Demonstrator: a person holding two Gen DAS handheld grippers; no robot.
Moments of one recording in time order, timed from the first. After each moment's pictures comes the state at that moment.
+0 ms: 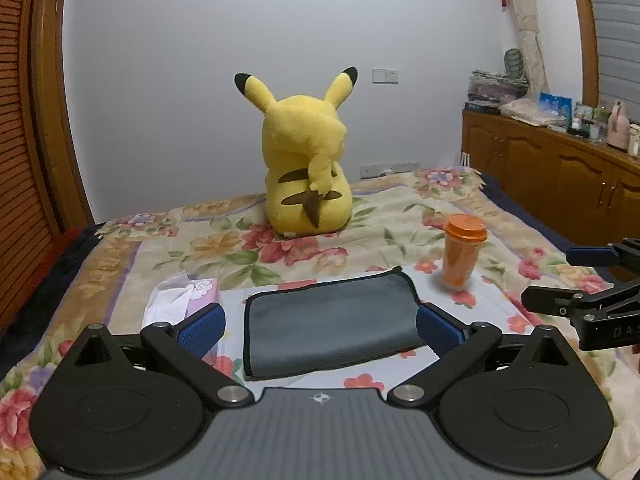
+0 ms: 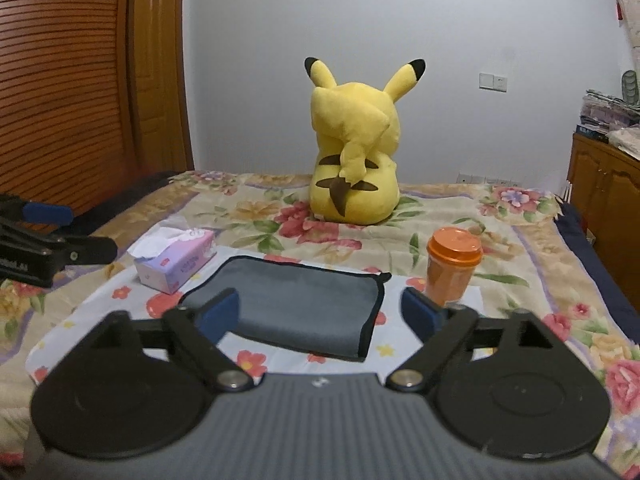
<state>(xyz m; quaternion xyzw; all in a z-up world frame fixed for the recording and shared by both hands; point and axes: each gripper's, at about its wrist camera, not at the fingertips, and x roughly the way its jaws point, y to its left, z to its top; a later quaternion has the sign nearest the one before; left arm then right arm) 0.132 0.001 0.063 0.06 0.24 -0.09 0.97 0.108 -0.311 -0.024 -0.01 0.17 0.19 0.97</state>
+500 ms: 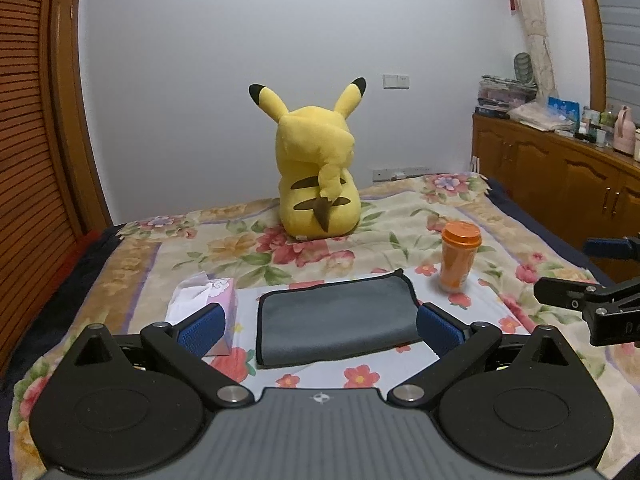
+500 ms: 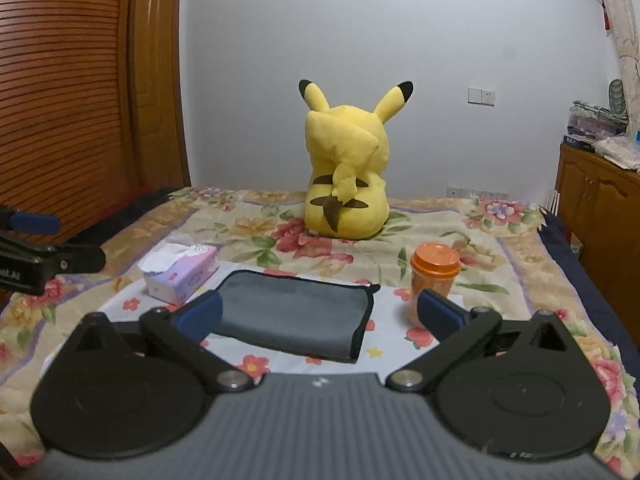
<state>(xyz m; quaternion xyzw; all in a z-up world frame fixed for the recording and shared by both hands) 0.090 -0.008 0.093 0.06 0.24 -0.06 0.97 0.071 -0.322 0.000 -0.01 0.15 0.18 0.97</state>
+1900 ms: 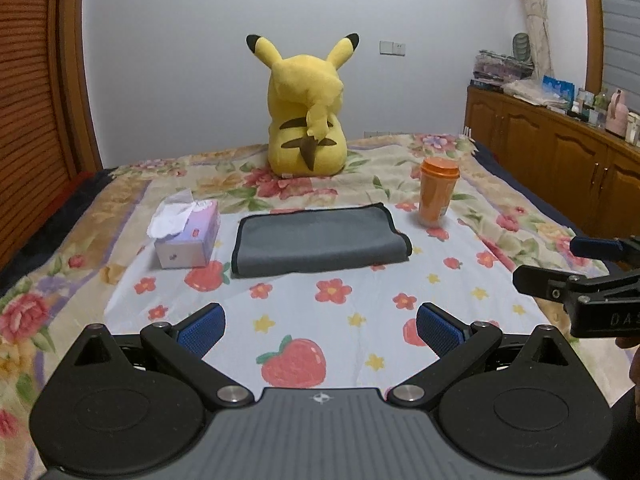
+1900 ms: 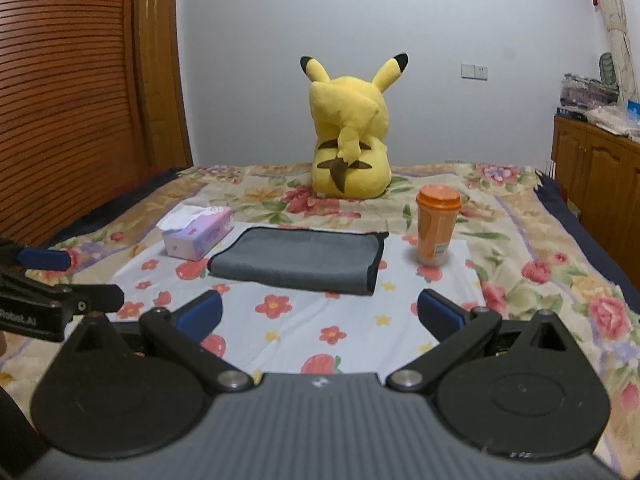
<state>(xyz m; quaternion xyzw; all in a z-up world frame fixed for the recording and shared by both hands) 0.030 -0.016 0.019 0.03 0.29 -0.06 0.96 0.018 -0.321 -0.058 0.01 0.18 0.18 0.97</state>
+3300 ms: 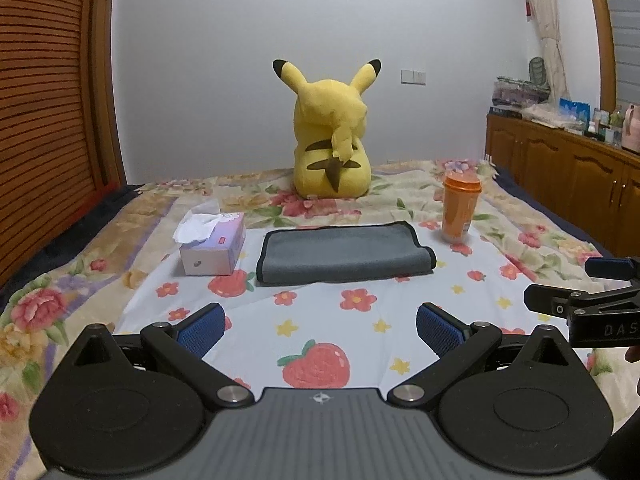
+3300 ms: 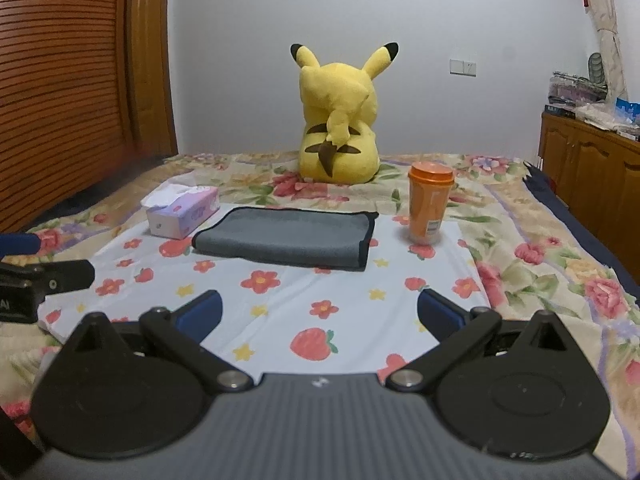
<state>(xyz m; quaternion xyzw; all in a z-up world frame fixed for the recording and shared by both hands) 0.009 -0.007 -0.009 0.03 0.23 -0.03 0.97 0.014 -0.312 -0.090 0.00 0.17 0.15 0.97</state>
